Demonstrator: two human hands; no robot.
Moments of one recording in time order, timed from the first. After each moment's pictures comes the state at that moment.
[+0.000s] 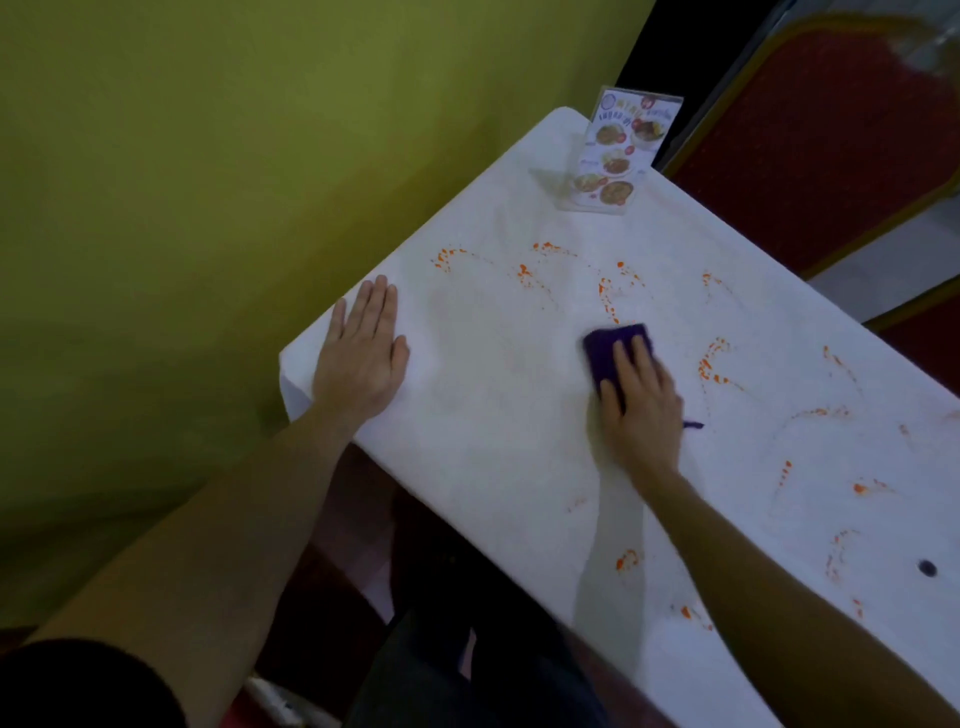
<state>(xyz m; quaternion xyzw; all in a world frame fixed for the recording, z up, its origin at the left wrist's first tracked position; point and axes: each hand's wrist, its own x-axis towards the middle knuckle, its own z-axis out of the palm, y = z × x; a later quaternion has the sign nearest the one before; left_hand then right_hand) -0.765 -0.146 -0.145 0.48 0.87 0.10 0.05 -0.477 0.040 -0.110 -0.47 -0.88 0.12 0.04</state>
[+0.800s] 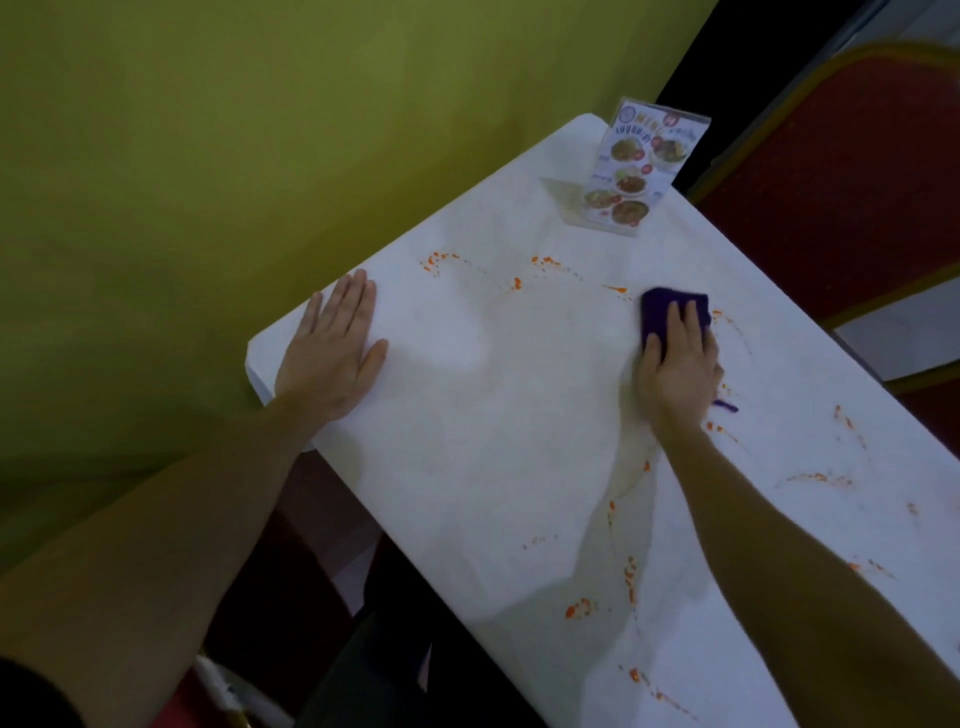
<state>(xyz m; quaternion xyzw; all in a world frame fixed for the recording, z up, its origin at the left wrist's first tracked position) -0.764 -0.141 -0.145 0.45 0.89 0.07 0.04 -0.507 0.160 -0.109 -0.52 -0.85 0.12 0.04</state>
